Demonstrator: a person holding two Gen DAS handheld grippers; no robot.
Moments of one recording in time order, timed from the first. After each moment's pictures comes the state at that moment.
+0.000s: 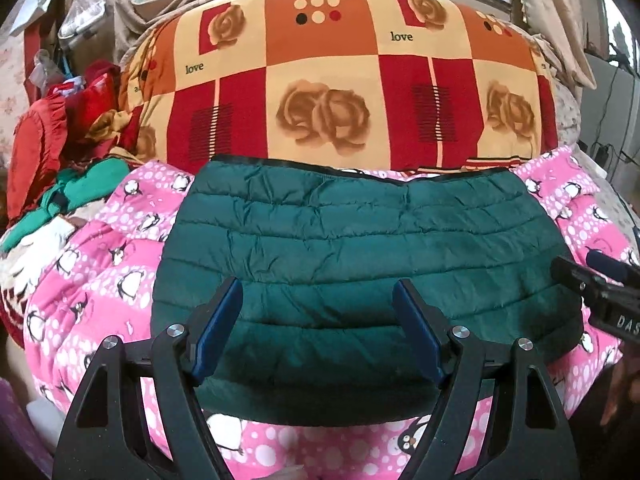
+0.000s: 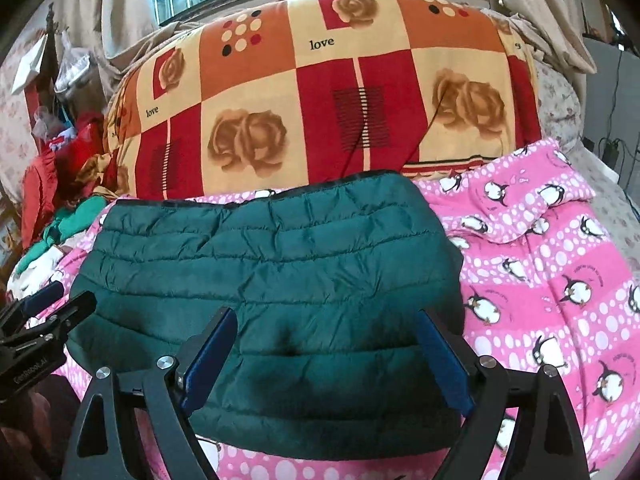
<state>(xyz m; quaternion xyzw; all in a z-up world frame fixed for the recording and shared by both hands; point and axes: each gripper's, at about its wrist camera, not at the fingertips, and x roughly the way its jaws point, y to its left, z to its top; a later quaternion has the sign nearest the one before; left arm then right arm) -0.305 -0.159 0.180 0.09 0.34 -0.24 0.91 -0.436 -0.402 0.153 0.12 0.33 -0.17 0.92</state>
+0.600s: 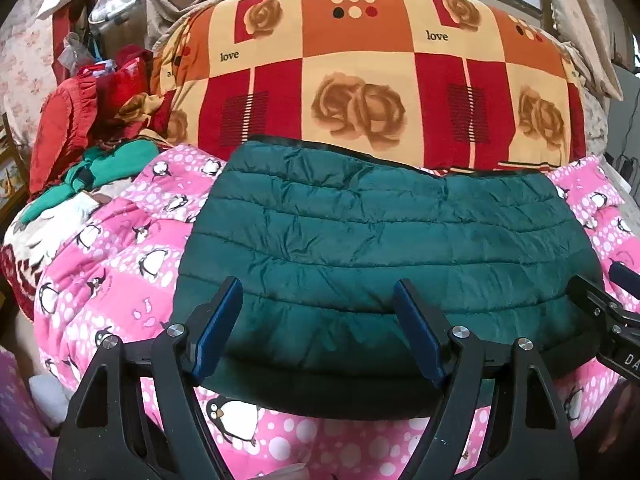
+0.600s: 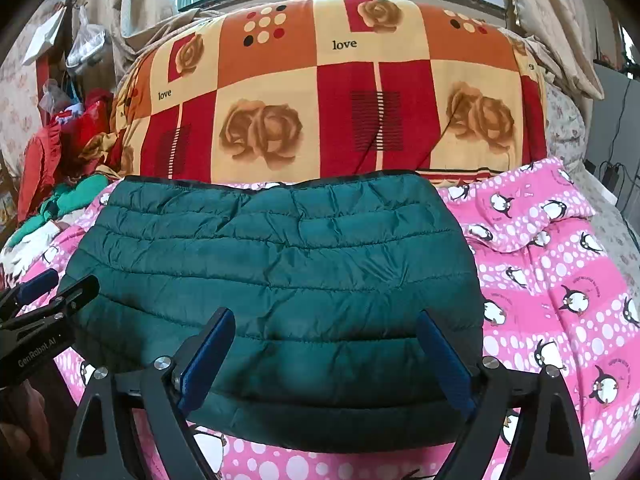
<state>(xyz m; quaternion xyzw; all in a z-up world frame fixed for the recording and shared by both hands) -0.303 -0.144 0.165 0.08 0.34 -0.19 0.92 -0.430 -0.373 0.149 0.08 0.33 -0.18 0.92</state>
